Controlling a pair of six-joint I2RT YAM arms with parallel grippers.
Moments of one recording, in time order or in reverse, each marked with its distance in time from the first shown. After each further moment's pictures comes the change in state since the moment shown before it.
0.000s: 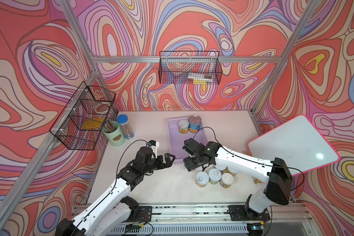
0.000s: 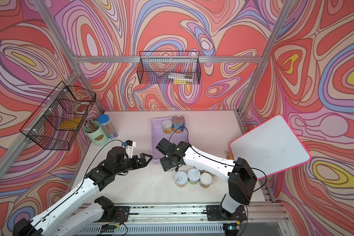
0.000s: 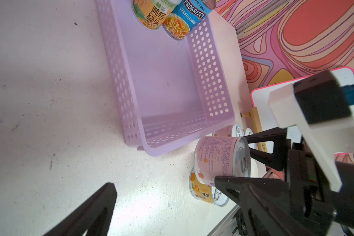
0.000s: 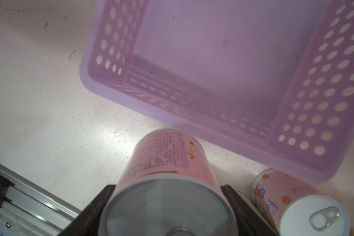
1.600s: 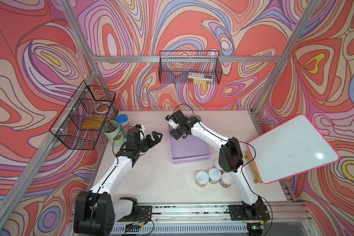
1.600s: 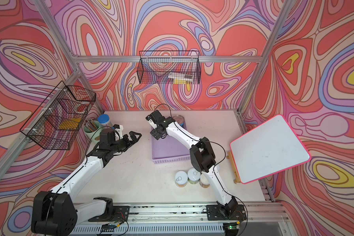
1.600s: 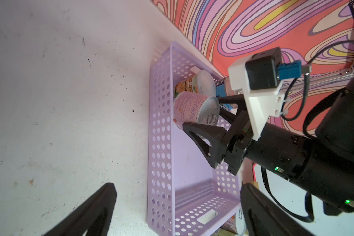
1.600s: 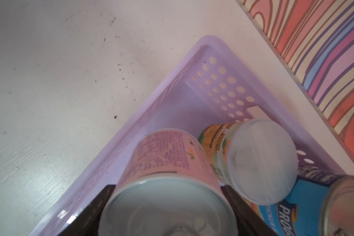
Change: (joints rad) left arm 0.385 0.360 0.198 0.183 0.160 -0.021; right arm -0.249 0.746 0.871 0.125 -0.017 -0.675
